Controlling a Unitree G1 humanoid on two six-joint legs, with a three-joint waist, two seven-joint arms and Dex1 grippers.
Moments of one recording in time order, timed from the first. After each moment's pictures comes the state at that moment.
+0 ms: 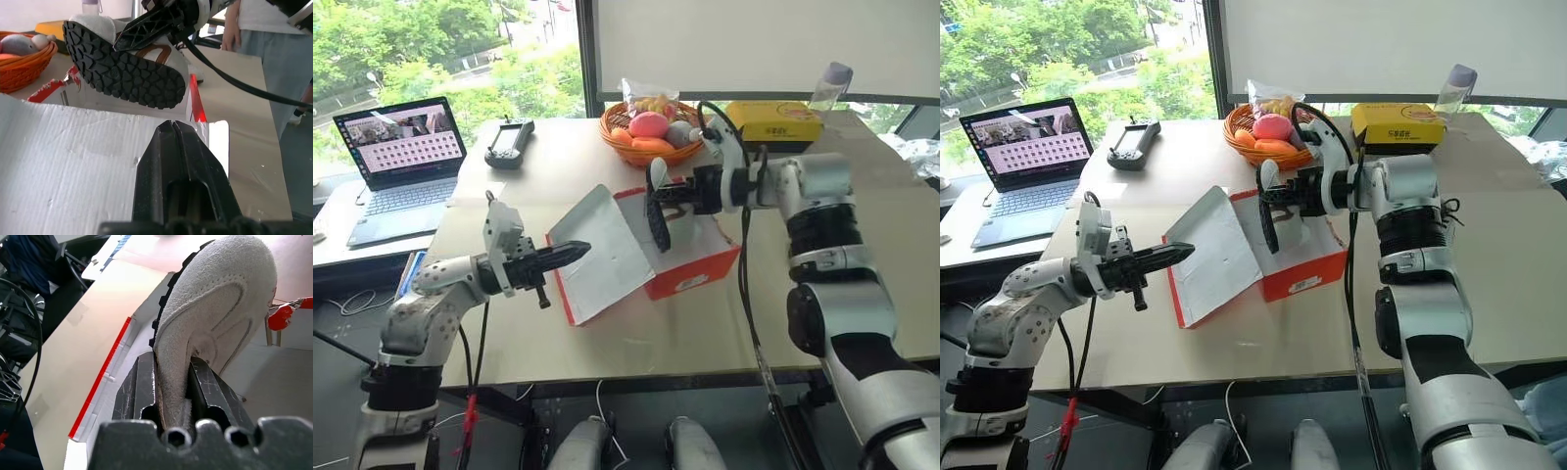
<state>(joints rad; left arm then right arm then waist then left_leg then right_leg) -0.41 0.58 0.12 -0.16 -0.65 0.49 -1.00 -1.25 -0.40 -0.09 0.62 0.27 1.14 0.91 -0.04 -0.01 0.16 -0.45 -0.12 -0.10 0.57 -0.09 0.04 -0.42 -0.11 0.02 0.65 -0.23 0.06</state>
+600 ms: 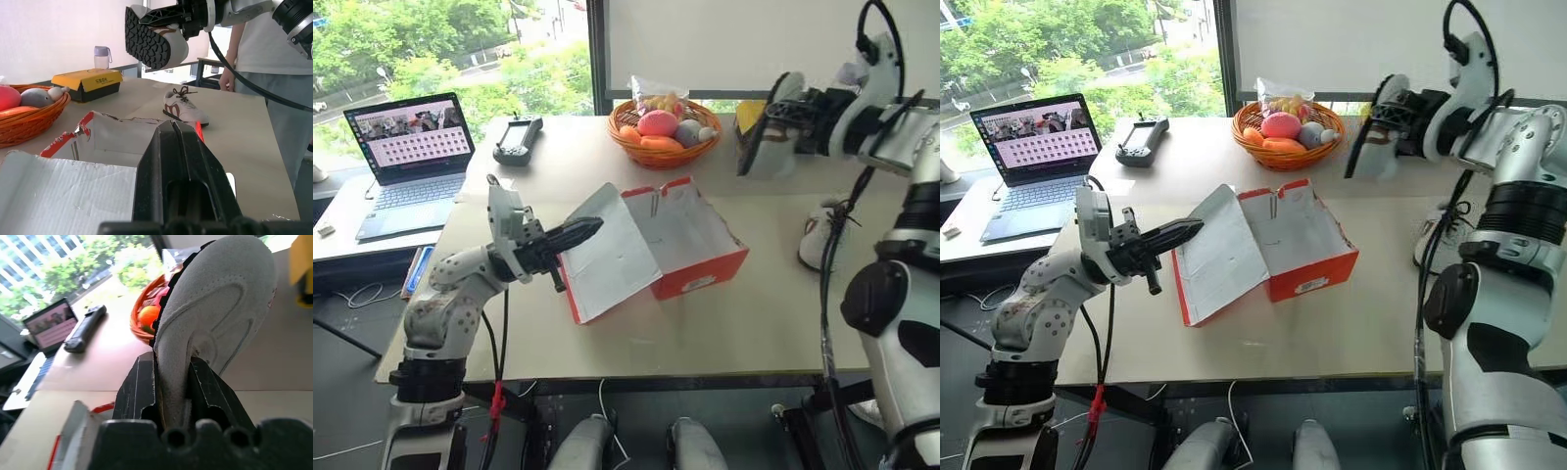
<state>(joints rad) -0.44 0.49 0.12 -0.15 -0.65 0.39 -0.97 -1.32 -0.70 -0.39 0.59 0.26 1.10 0.40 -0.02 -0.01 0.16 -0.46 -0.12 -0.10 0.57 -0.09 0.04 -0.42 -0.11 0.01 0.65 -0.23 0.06</state>
